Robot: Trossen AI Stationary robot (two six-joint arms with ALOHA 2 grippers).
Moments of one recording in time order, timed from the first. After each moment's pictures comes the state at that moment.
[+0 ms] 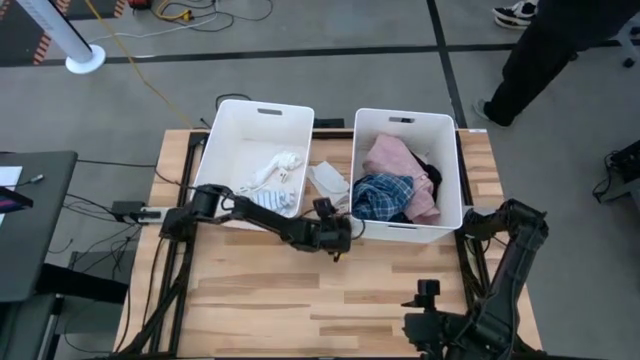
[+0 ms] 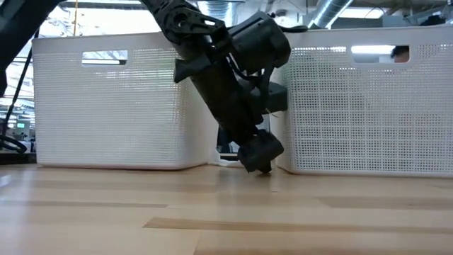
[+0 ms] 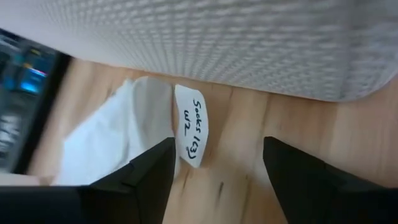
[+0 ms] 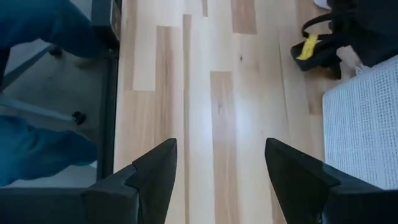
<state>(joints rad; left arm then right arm) -0.11 2.24 1.42 -0.23 -0.75 -0.04 1.01 1.82 1.78 -1.36 0.57 0.95</state>
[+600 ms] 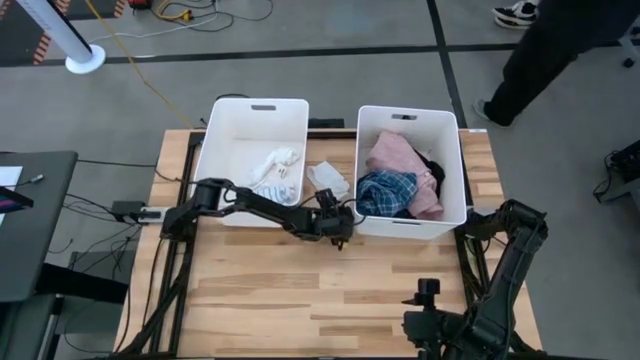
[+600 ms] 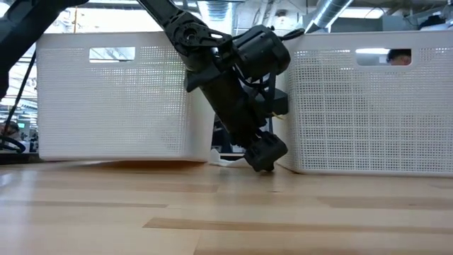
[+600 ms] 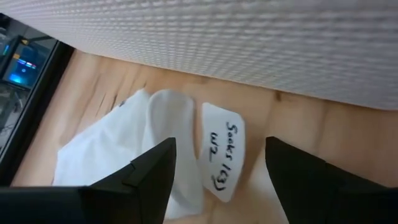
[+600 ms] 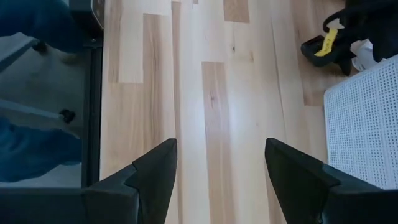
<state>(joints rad) -0.02 2.24 1.42 -0.14 -0.71 0.00 1.02 1.82 1.72 -1.35 0.57 0.98</state>
